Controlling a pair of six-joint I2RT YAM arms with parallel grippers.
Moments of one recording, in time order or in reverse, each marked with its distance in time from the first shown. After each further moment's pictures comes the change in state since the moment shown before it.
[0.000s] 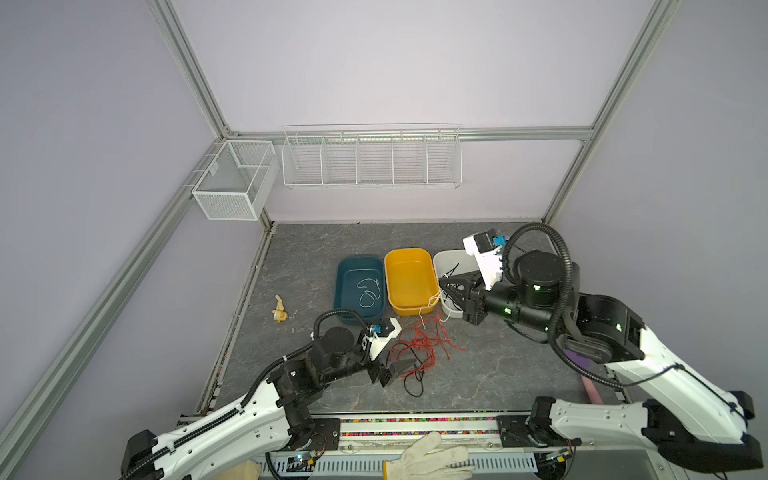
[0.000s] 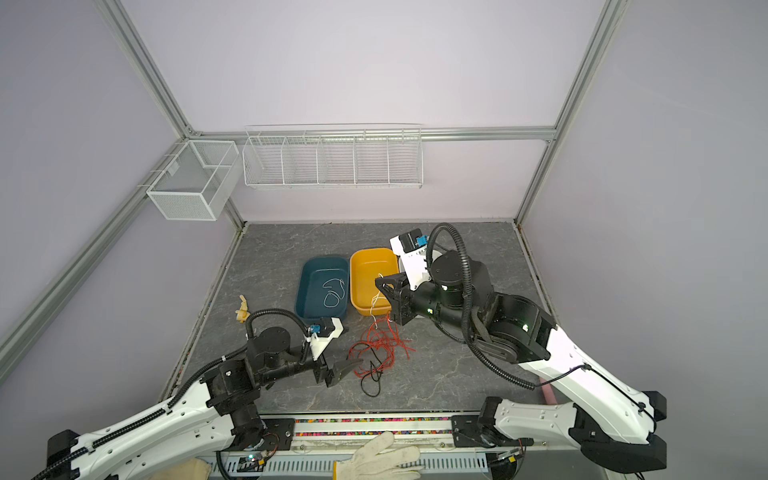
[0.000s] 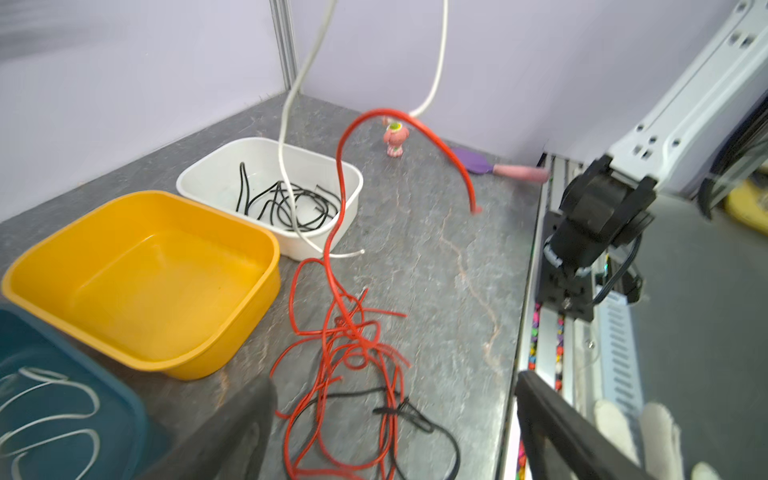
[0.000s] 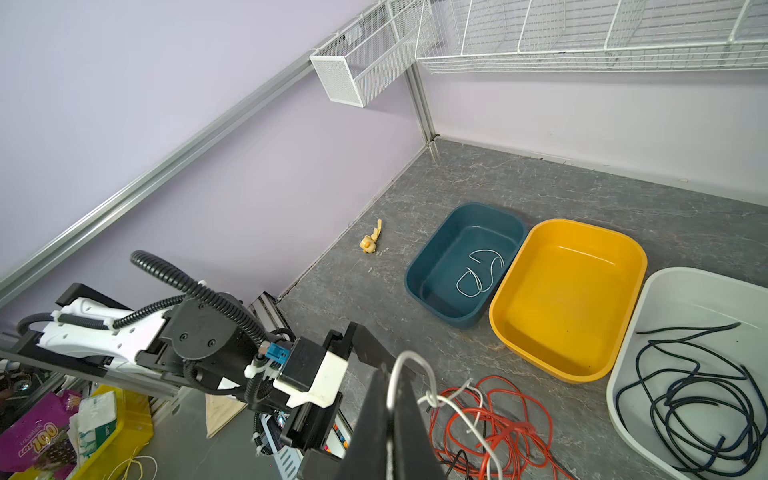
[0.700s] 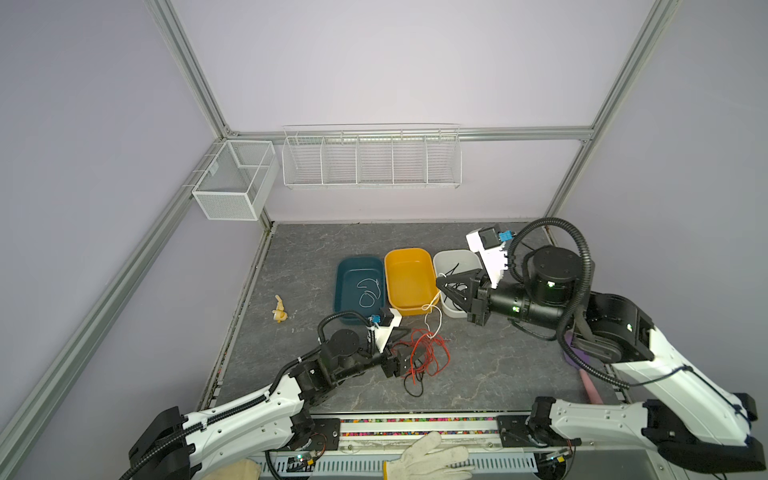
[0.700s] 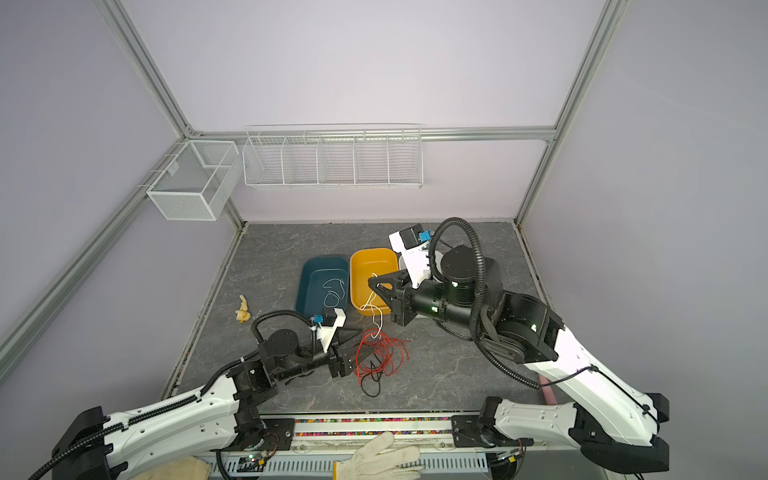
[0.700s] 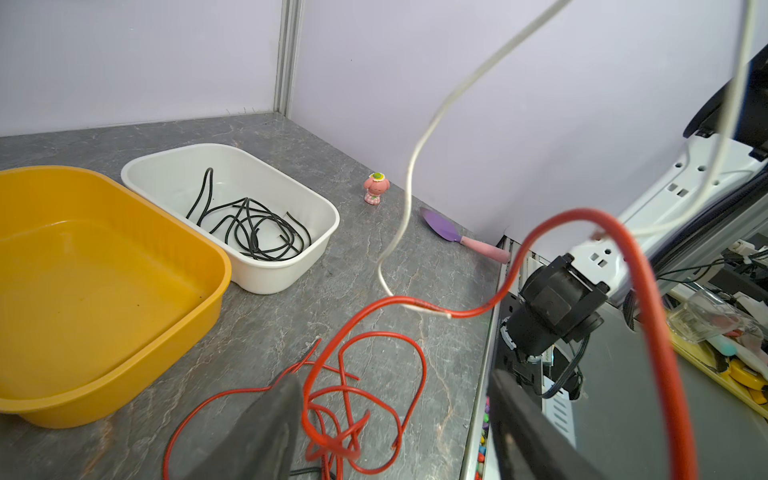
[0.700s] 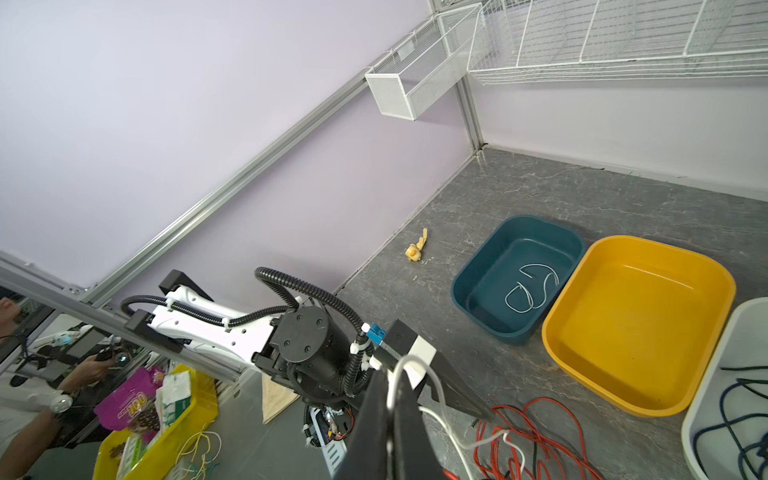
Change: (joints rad) left arm -0.002 0.142 -0.127 0.404 0.021 -0.236; right arm -0.005 0.000 0.037 0.039 -0.145 0.037
